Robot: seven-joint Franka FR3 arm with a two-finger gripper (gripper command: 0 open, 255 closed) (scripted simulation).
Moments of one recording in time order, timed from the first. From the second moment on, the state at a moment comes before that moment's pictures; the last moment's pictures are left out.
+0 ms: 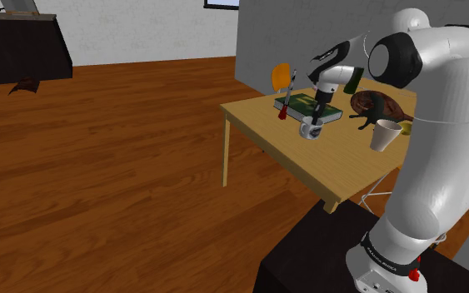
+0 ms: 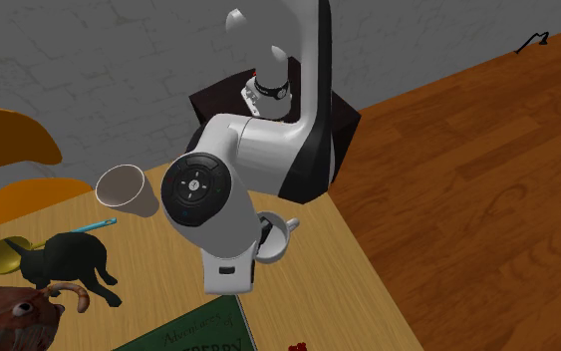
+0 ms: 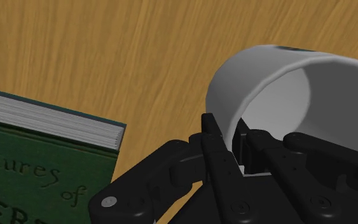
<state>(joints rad) -0.22 0.34 -0.54 -1.84 0.25 2.09 -1.05</state>
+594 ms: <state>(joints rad) -0.21 0.30 -0.56 -1.77 0.22 1.98 -1.02</state>
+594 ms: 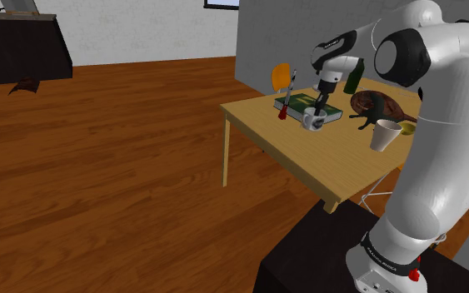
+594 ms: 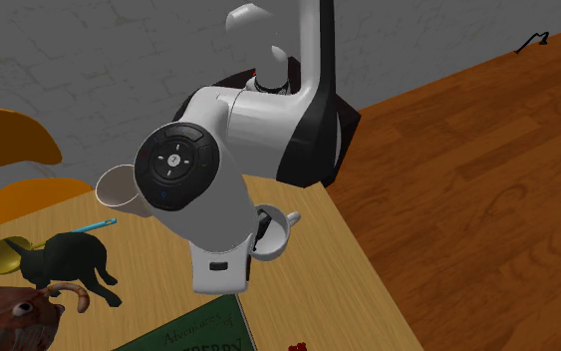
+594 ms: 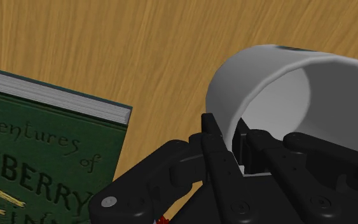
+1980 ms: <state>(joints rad) -0.22 0.25 -0.57 -1.54 0.18 1.72 -0.98</state>
